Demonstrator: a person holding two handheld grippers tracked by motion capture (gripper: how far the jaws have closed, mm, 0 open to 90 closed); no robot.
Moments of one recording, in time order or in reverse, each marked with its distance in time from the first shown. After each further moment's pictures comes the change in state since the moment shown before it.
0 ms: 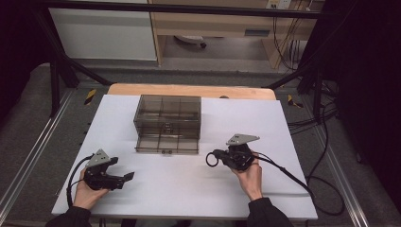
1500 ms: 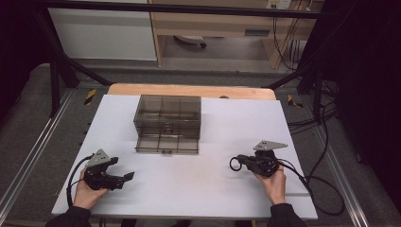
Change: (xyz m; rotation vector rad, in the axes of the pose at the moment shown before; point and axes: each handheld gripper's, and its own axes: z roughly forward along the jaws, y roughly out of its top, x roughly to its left) left arm 0.001 0.000 0.000 0.000 -0.004 0.000; right arm -0.047 -0.051 -0.042 0.008 -0.057 0.106
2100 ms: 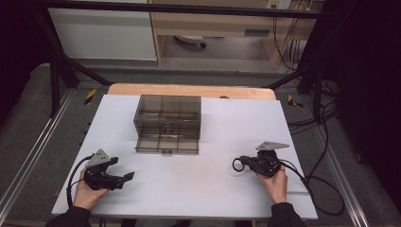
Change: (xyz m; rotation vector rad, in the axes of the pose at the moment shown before) left arm 0.000 0.000 0.000 -0.001 0.000 -0.001; right arm -0.014 -0.010 0.003 0.025 -0.010 0.050
